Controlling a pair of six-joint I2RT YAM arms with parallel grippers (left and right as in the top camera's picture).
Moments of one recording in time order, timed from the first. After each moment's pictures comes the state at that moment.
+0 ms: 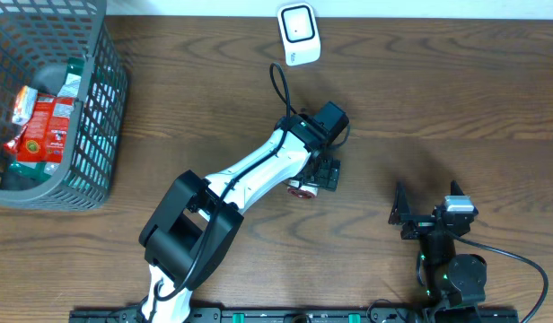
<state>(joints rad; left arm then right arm) -0.74 2.02 1.50 -0.89 0.07 -0.51 0.14 0.01 0.01 -0.06 0.11 0.07</state>
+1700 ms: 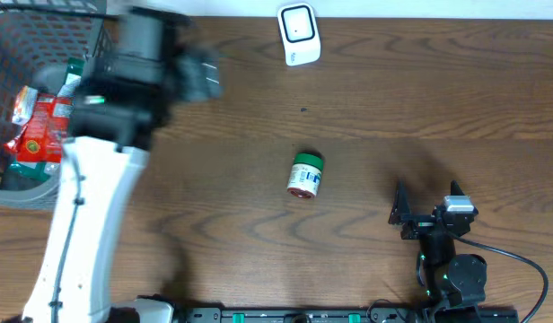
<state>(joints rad) -0.19 1.51 1.79 -1.10 -0.20 -0.38 0.14 0.01 0.01 -0.06 0.11 0.08</state>
